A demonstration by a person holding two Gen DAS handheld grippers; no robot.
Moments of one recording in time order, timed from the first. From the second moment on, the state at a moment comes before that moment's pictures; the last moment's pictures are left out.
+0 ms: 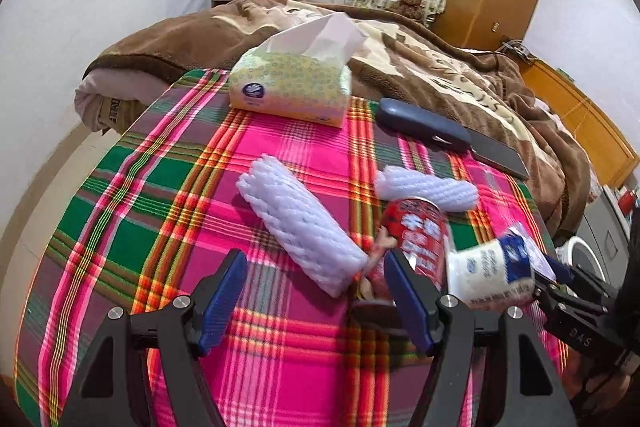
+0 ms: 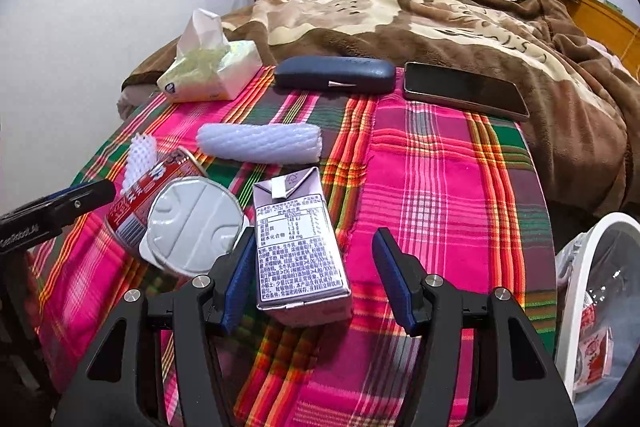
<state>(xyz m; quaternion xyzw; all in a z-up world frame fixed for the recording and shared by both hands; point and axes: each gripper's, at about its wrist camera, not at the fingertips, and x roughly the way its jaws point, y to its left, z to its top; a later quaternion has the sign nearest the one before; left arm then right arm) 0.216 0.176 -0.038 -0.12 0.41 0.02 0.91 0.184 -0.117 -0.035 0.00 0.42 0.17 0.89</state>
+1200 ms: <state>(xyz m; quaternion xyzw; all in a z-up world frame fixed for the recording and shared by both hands) 0.278 0.181 -0.070 -0.13 0.43 0.04 0.89 0.191 -0.139 -0.038 0.03 0.41 0.12 0.91</state>
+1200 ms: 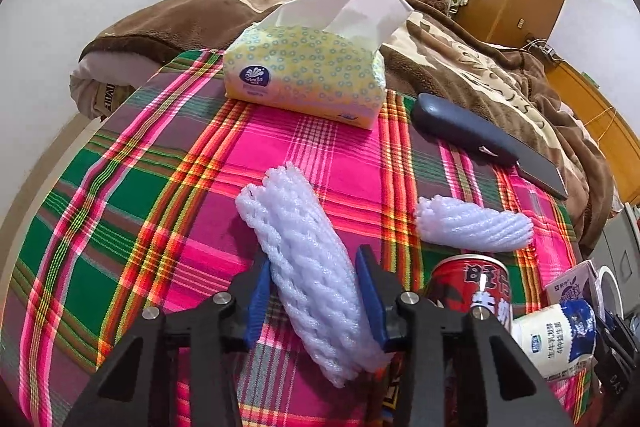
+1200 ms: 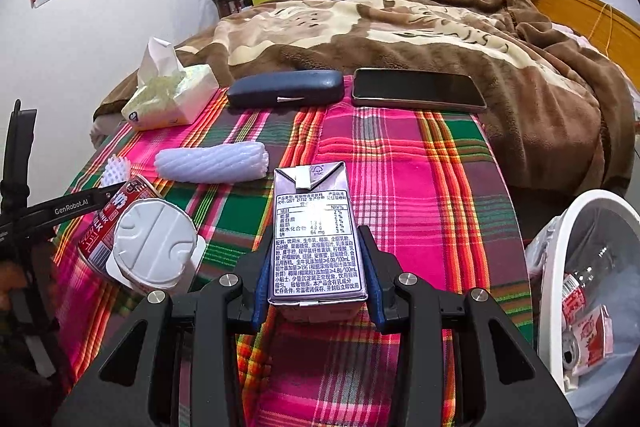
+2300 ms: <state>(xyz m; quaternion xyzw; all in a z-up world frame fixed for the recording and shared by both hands) 0.199 0.121 0.001 -0.06 0.39 -0.02 0.92 0.154 -0.161 -0.003 0.04 0.37 0.12 0.92</state>
